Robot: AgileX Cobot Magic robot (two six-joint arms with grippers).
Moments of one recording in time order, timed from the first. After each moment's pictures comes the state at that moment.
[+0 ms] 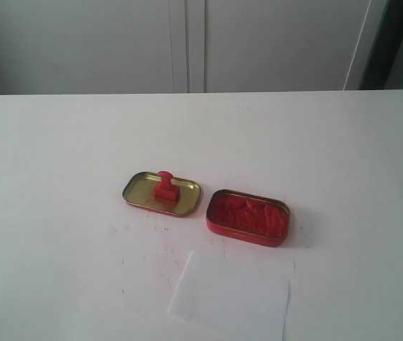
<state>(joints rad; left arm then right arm) -0.03 0.00 0.02 -0.05 0.39 0.16 0.09 0.00 -0.01 -0.01 -0.15 0.04</state>
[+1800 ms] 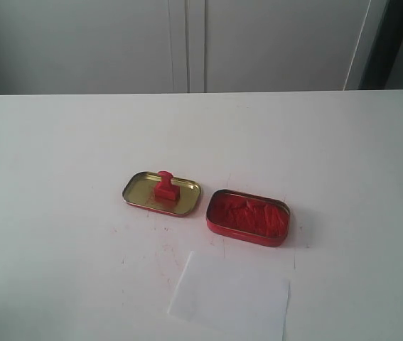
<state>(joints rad) -0.03 0.00 0.02 -0.05 0.39 0.16 0.09 0.58 -0.56 0.00 0.53 0.04</state>
